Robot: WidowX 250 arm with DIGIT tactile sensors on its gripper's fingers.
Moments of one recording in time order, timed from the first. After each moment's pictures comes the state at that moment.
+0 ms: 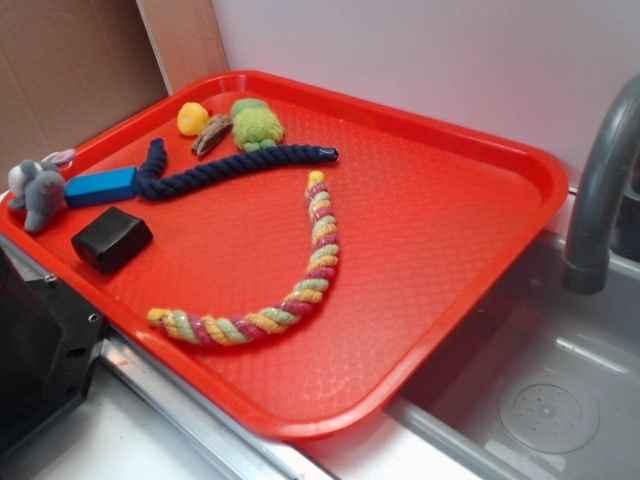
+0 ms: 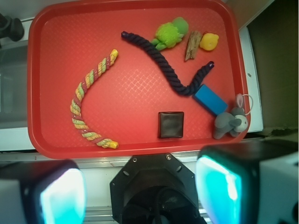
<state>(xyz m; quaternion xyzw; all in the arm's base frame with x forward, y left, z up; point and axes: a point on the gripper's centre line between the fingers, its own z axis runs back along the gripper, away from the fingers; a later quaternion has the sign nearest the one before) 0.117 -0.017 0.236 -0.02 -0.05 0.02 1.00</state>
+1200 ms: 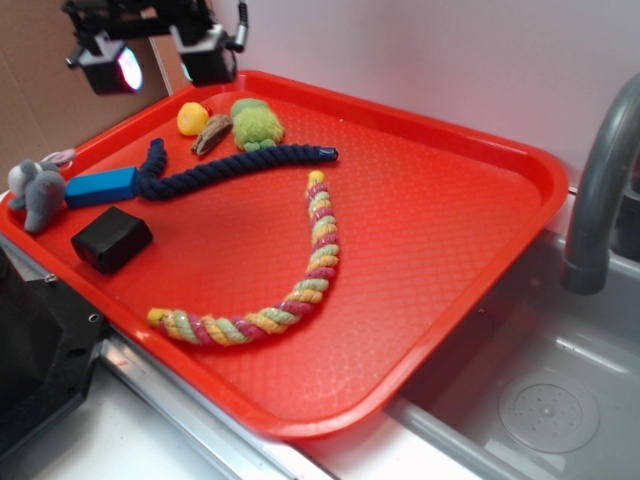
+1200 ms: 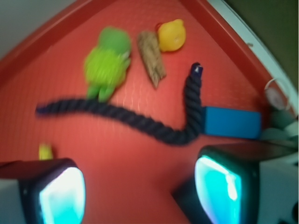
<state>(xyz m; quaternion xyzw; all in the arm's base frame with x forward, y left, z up) 0.220 0.043 0.109 0.00 -0.06 0.38 0.92</state>
